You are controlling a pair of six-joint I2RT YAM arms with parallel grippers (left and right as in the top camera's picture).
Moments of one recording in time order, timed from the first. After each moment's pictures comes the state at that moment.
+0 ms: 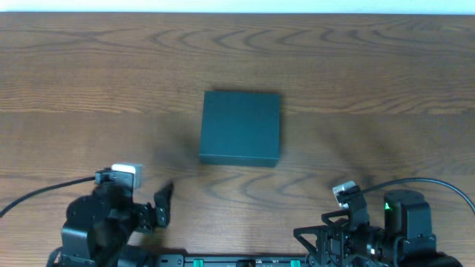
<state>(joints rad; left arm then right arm) -0.22 0.37 0.78 -1.03 0.09 -0.18 0.15 0.46 0.76 -1.33 -0.70 0.13</state>
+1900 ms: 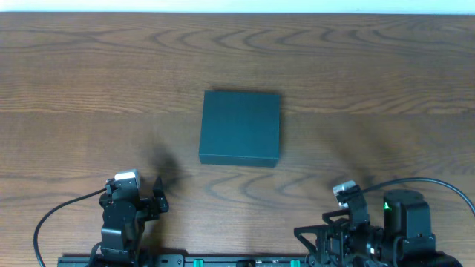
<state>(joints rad) -0.16 0.01 0.17 -0.72 -0.17 -0.23 0.15 0.46 0.76 -1.32 -0.68 0.12</state>
